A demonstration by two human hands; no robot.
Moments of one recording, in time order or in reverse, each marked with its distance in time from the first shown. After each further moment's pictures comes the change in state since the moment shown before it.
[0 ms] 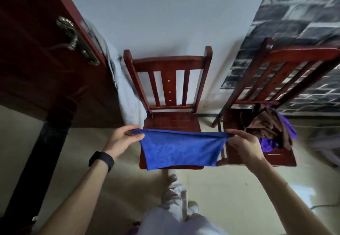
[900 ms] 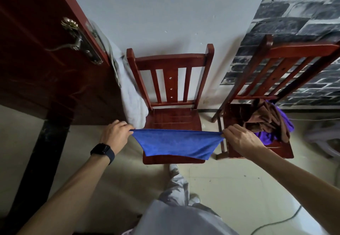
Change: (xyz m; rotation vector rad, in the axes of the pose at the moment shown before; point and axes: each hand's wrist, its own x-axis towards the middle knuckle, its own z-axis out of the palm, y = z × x) left_hand 0.021 -0.015 -0.047 1.184 0.152 0.623; right_hand 0.023 0.004 -0.014 -1.463 -0.071 -1.298
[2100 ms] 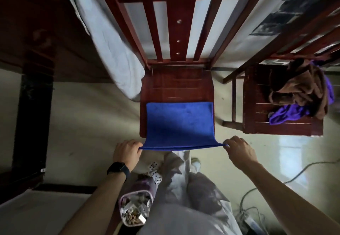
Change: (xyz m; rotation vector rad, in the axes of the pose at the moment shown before) left_hand -0.065 0.008 0.205 -0.064 -0.511 -0.217; right_hand -0.045 -0.050 0.182 0.234 -0.798 0.655
